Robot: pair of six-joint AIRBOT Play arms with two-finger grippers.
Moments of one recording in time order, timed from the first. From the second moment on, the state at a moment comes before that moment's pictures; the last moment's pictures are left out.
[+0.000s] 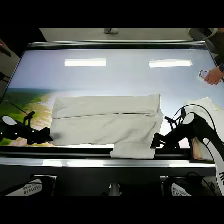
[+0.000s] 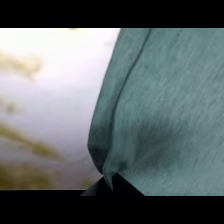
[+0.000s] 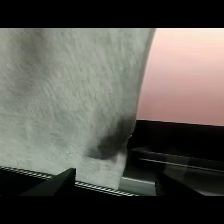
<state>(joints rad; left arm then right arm) 0.38 -1.26 0.67 1.21 -1.18 -1.36 -0.13 -1.25 0.66 -1.15 1.35 1.47</state>
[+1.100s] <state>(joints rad) 0.22 -1.56 1.37 1.12 -1.15 -1.50 -0.13 -1.58 1.38 -0.99 1.13 1.54</state>
